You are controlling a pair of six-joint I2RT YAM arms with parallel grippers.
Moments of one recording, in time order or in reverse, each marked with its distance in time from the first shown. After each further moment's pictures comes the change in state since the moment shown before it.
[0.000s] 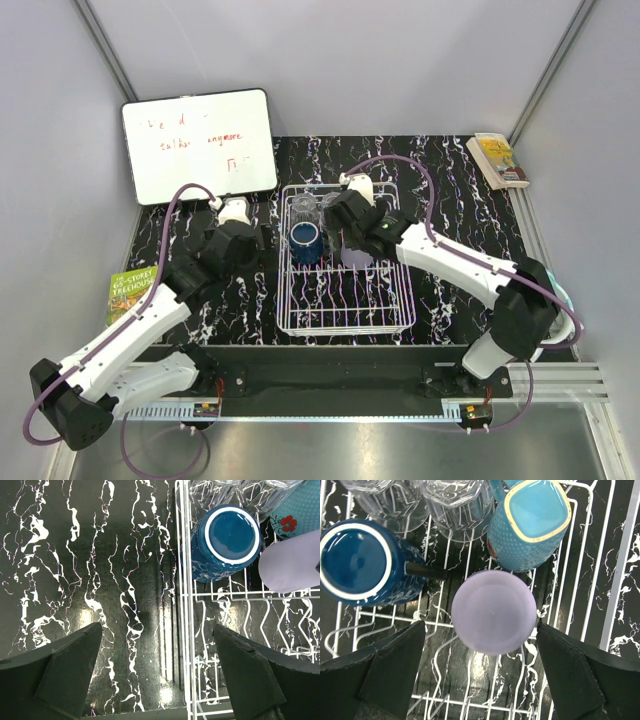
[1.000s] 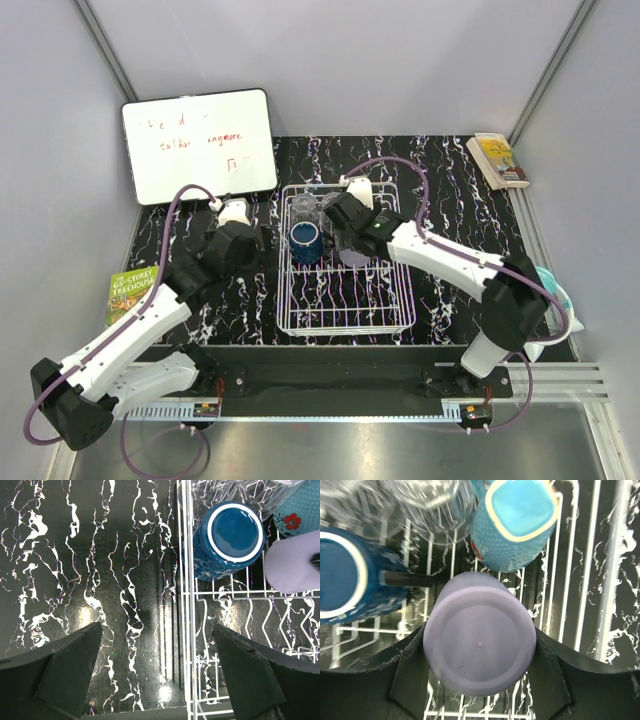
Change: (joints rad) left arm 0.000 0.002 -0.012 0.002 0.000 -0.012; right arm 0.000 0.080 0.011 -0.010 0.080 0.042
